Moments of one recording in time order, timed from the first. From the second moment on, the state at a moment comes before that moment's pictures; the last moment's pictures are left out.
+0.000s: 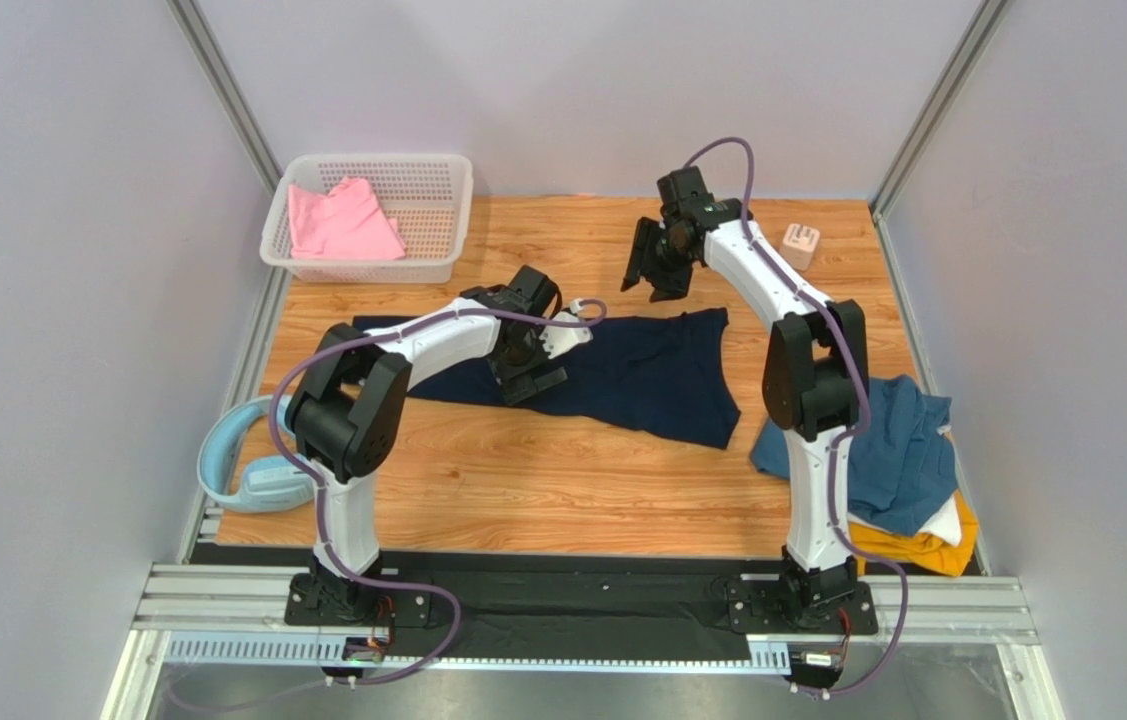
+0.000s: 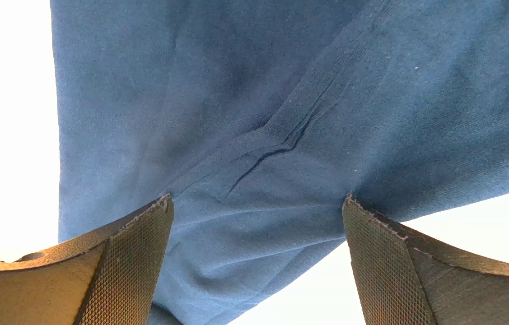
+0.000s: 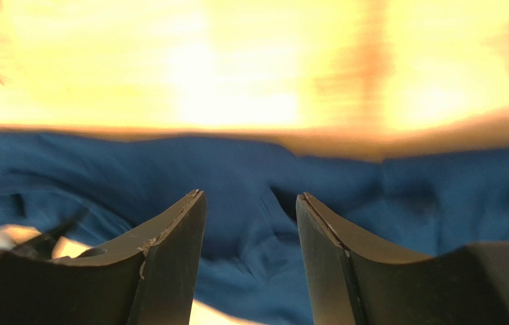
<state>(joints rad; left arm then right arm) -0.58 1.94 1.36 -0.63 -0.08 0.59 0.32 2.19 1.97 -0.81 -0.15 0.56</state>
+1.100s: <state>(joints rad) -0.23 1.71 1.15 -0.57 -0.14 0.68 0.31 1.87 1.23 -0.72 -0.18 0.65</state>
